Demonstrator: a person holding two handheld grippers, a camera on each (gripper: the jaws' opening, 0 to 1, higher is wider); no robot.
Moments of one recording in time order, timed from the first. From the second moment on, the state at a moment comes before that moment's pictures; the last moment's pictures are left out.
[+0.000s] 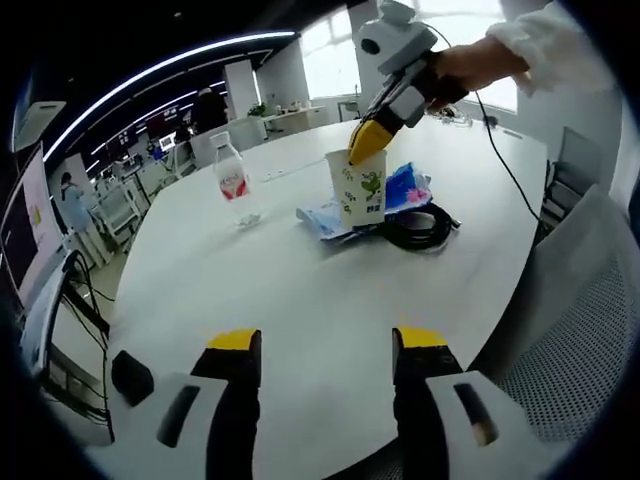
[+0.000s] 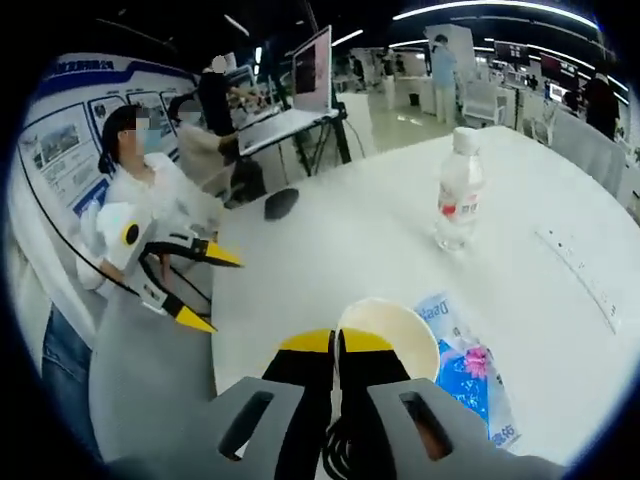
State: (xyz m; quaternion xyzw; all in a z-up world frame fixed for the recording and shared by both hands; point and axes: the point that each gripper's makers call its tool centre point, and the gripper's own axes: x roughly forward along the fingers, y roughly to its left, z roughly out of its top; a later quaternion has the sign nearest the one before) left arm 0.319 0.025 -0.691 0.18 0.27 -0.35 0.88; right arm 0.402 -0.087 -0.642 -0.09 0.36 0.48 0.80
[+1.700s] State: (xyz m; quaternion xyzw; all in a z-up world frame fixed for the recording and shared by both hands) left arm 0.321 0.030 -0.696 0.19 0.28 -0.33 0.88; right arm 0.513 -0.098 -0.640 -0.14 0.35 0.42 0.83
